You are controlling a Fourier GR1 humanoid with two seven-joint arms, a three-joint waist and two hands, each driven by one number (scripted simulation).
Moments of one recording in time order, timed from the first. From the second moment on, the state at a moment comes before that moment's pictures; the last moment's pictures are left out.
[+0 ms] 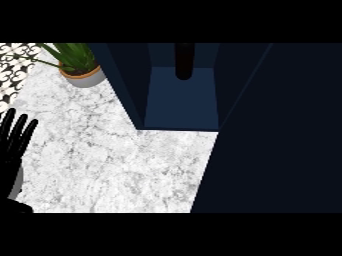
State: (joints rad) left arm 0.11 0.55 -0.07 -1.55 0.83 -0.26 -0.42; right arm 0.21 -0.68 0.68 -2.51 -0.03 -0.09 0.14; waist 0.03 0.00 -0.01
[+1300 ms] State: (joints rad) left arm 0.07 0.60 0.03 -1.44 0.87 -0.36 -0.39; right arm -0.84 -0.03 0.64 -1.89 -0.16 -0.35 0.61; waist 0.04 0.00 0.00
